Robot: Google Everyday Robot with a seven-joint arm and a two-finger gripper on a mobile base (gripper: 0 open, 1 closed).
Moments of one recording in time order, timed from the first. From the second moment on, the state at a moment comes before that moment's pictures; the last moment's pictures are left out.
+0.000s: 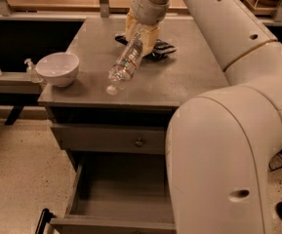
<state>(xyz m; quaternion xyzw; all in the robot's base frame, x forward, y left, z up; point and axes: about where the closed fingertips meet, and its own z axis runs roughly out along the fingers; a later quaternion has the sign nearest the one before) 0.734 0.001 0.930 -0.91 0.36 -0.07 0.21</state>
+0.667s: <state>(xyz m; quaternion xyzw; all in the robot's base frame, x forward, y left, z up) 0.730 -0.030 0.908 -0.87 0.45 -0.03 0.18</state>
